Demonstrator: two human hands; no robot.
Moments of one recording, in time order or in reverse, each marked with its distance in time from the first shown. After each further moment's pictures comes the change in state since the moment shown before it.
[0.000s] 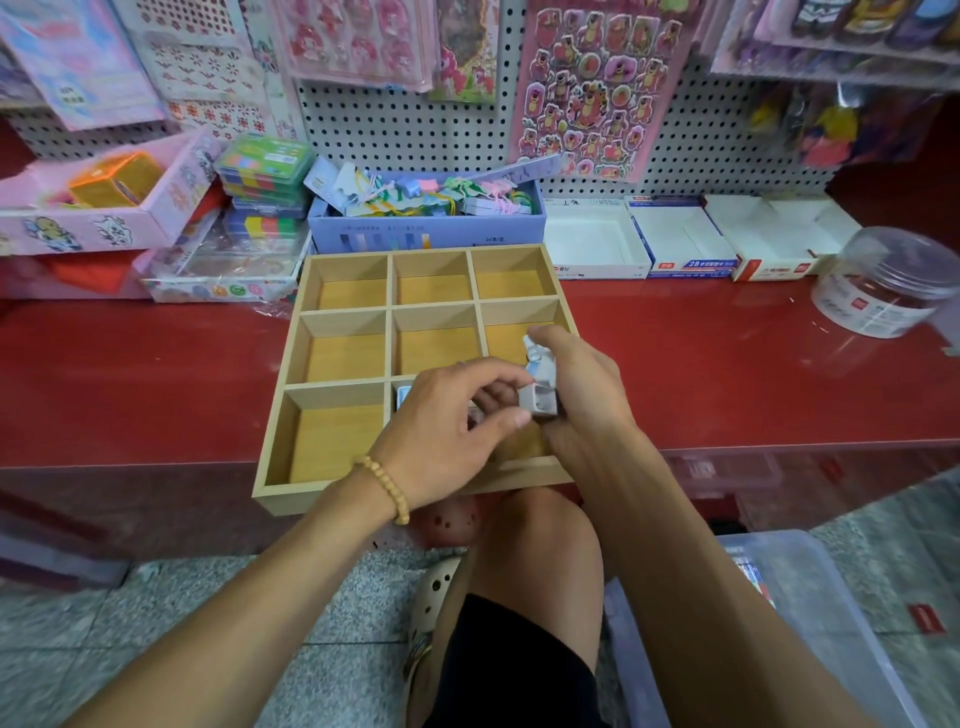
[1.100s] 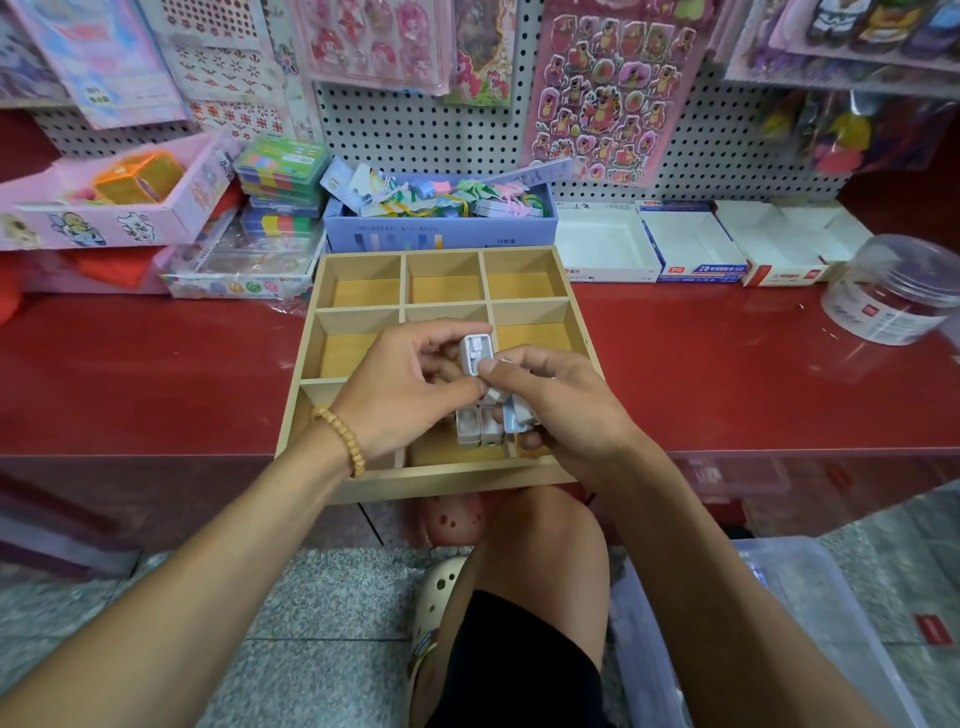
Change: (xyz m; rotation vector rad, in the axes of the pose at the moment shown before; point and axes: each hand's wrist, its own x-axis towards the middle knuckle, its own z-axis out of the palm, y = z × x) left_hand 0.010 -0.007 -0.037 -0.246 0.043 -0.151; right_hand -0.010 0.011 -0.006 -0.453 -0.434 -0.153
